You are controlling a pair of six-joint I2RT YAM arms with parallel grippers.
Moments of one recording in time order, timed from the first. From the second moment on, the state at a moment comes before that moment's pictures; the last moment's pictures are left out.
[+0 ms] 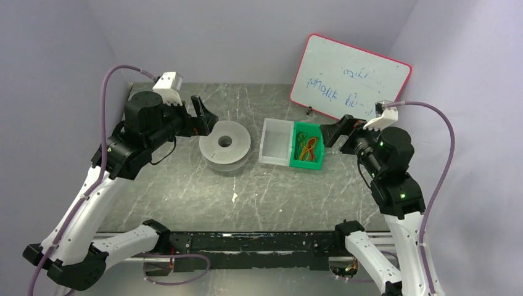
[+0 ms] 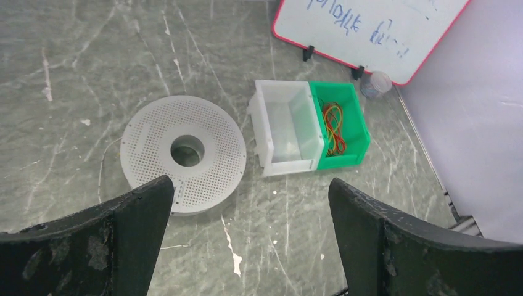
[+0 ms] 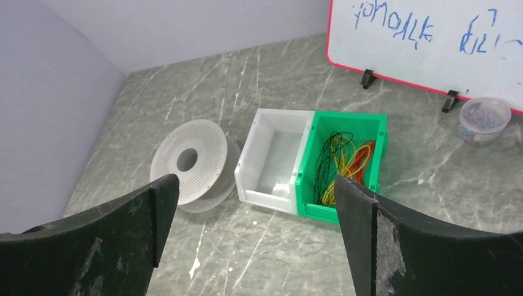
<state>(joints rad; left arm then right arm) -0.54 1.03 1.38 -0.67 -0.03 -0.42 0.22 0.72 1.13 -0.60 -0.06 0.39</state>
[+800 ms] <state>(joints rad) -0.54 0.89 1.34 -0.62 -0.01 -0.26 0.22 0.83 1.09 -0.52 -0.08 0.33</state>
